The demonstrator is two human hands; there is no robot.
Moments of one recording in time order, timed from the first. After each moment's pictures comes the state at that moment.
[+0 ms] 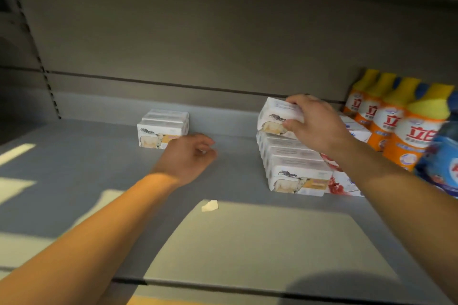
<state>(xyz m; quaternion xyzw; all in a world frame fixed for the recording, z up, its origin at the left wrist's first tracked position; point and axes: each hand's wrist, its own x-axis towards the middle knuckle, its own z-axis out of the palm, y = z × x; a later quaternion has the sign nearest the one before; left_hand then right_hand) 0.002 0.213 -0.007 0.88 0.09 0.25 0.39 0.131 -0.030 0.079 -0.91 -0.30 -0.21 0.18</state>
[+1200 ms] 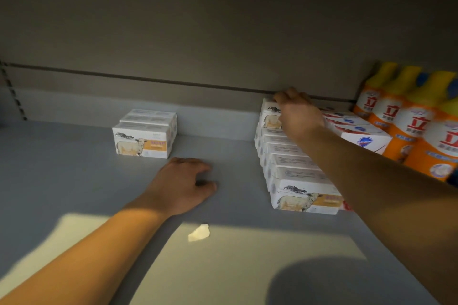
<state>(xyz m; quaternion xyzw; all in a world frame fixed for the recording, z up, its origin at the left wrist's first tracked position) 0.031 0.215 -0.038 0.97 0.07 0.15 0.18 0.232 0.023 0.048 -0.93 -0.27 -0.26 0.00</state>
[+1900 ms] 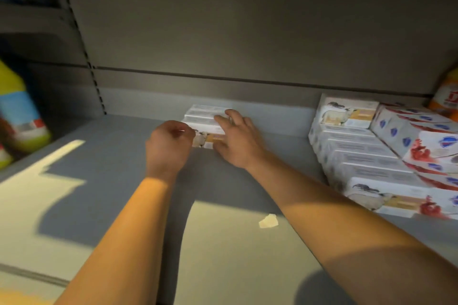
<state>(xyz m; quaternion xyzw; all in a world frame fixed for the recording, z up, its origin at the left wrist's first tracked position) -0.014 0.308 -0.011 0.73 0.32 0.38 0.46 0.114 0.204 -0.021 -0.87 -0.44 -0.13 0.19</state>
